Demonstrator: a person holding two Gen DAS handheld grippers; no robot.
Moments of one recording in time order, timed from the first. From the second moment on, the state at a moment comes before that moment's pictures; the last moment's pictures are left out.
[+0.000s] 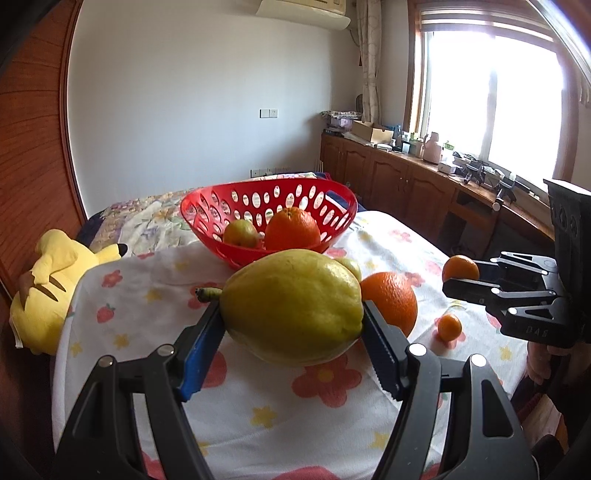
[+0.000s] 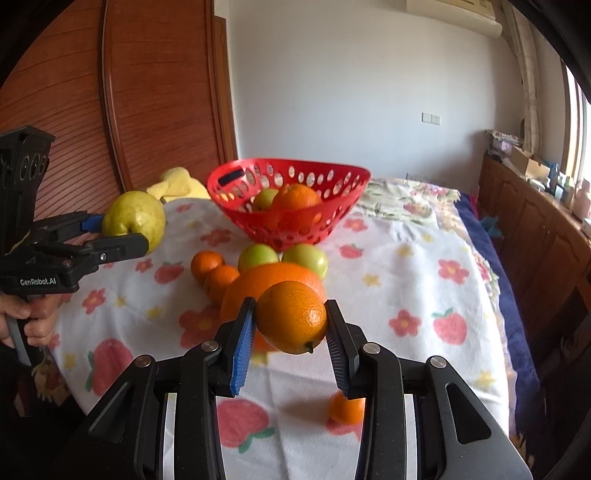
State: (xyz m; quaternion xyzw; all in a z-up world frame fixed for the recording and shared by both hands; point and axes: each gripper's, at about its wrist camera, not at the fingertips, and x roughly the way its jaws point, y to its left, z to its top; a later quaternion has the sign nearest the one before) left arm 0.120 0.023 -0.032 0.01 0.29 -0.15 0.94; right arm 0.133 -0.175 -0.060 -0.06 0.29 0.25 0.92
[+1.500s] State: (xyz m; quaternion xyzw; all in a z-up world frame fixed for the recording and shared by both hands) left arm 0.256 0.022 -0.042 0.02 0.34 -0.13 0.93; right arm 0.317 -0.125 -0.046 -0.12 0.31 0.30 0.90
